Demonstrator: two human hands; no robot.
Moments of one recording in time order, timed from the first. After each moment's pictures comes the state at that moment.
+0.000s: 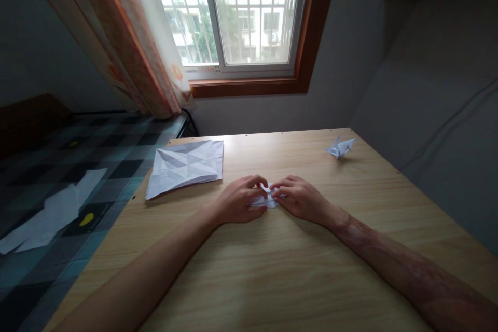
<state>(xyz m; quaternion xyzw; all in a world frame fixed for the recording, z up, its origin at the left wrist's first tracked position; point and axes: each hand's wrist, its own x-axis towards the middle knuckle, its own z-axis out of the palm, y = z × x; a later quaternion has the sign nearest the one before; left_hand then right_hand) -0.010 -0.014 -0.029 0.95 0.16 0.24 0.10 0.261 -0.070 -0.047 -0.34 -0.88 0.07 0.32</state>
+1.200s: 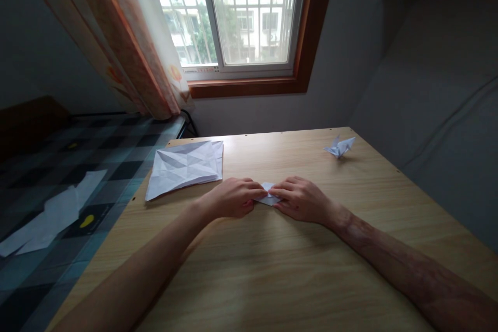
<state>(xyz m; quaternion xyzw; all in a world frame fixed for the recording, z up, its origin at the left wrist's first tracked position) -0.020 -0.005 -0.008 0.98 0.13 0.12 0.04 0.262 -0.073 -0.043 -0.33 -0.91 -0.02 0.27</state>
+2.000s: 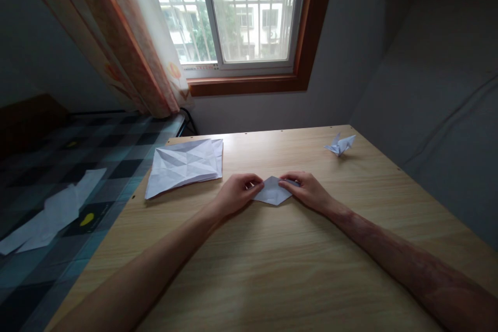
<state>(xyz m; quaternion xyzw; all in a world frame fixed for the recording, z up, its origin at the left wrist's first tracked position) -0.002 -0.013 -0.024 0.83 0.35 0.27 0.33 0.267 -0.059 -0.054 -0.47 -0.74 0.24 0.42</state>
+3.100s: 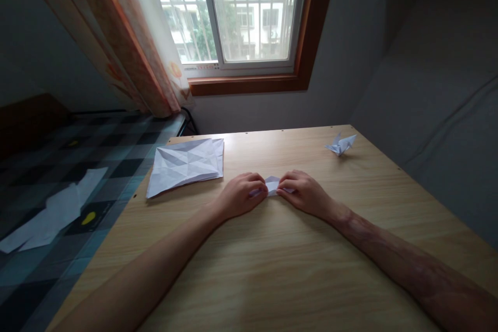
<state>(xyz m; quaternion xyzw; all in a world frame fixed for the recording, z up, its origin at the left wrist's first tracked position) -0.003 -0.012 -0.031 0.93 0.21 0.25 0.14 0.264 -0.066 -0.051 -0.39 -0.85 0.07 0.35</state>
